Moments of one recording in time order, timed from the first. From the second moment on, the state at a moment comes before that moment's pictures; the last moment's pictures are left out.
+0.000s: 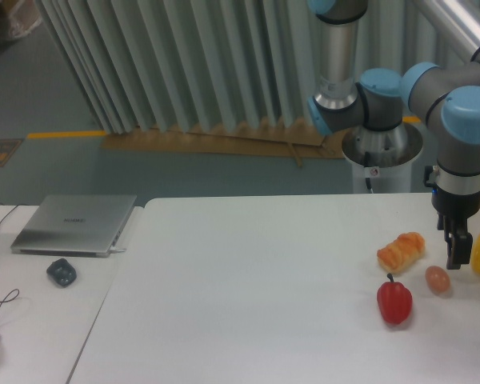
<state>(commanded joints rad) 2.53 -1.84 -1.51 -1.32 1.54 1.89</state>
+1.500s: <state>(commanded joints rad) 2.53 -1.85 -1.50 -1.30 1.55 1.85</state>
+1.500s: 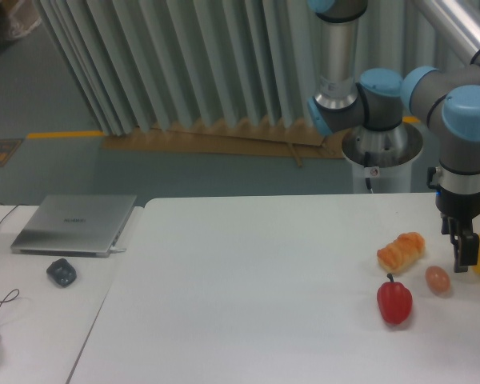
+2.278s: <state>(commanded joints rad) 2.51 -1.87 -1.49 -1.22 1.54 1.43</state>
